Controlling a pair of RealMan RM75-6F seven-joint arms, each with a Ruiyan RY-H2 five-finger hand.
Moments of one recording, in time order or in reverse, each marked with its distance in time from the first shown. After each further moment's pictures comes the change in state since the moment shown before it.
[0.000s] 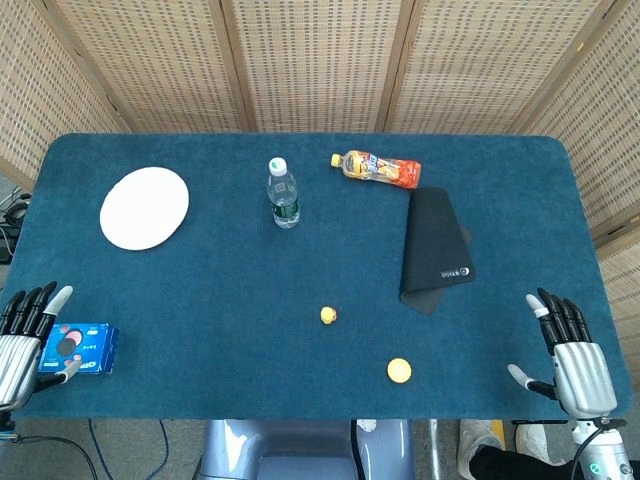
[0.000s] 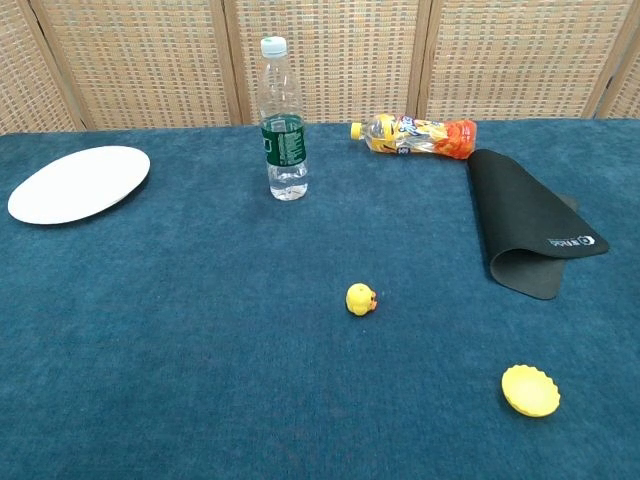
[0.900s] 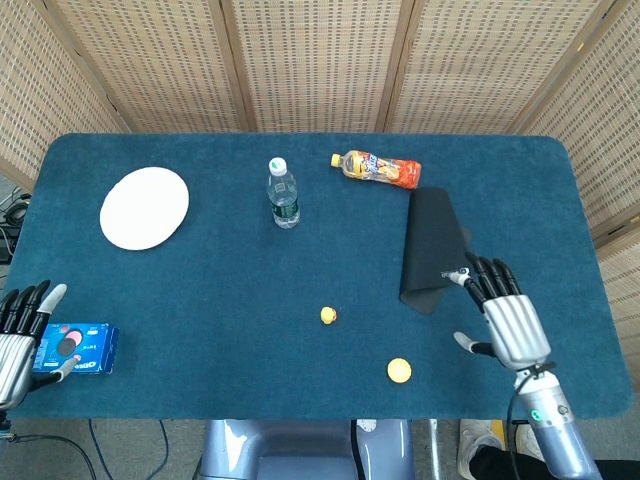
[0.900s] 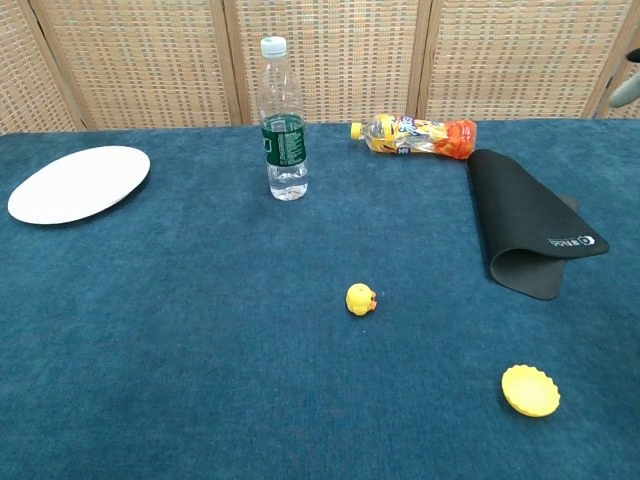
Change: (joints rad) left arm 0.003 0.001 -0.012 0.008 -0.017 0.003 0.001; right arm 0.227 0.020 0.157 -0.282 0.171 -0.300 -0.344
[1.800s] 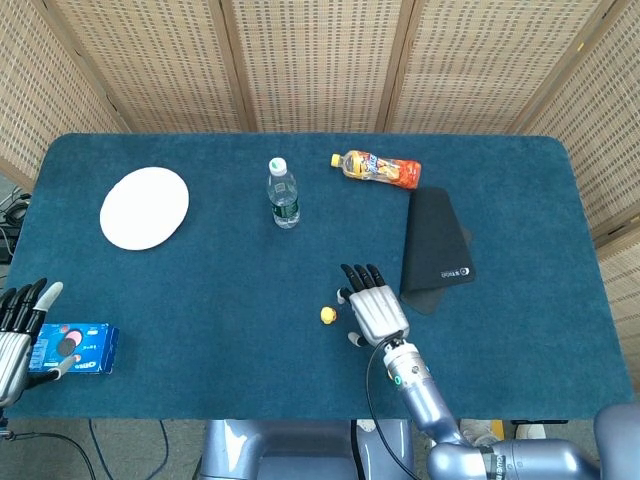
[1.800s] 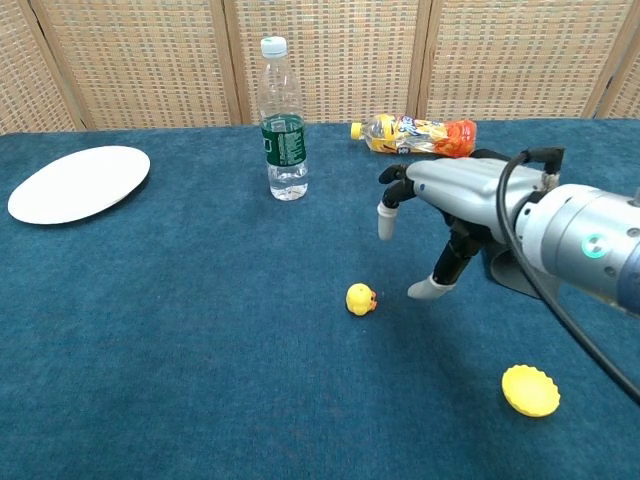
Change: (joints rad) left arm -0.005 0.004 0.000 0.017 -0.005 -0.013 -0.052; right arm 0.405 -0.476 0.055 0.049 0.579 -0.098 -0.561
